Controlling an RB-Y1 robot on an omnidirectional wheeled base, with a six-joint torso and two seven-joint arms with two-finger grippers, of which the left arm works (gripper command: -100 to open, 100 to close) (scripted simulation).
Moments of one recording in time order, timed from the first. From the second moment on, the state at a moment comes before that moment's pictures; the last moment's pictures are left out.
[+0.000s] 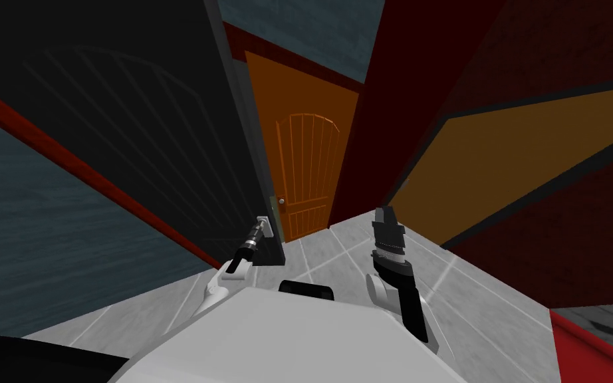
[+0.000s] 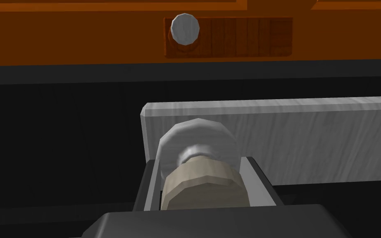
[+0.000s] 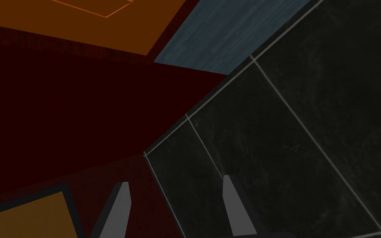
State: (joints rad) arm 0.20 0.28 0.09 -1.39 0.07 -0.35 0.23
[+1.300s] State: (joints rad) arm 0.31 0.44 -0.01 -1.42 0.09 -0.45 0.35
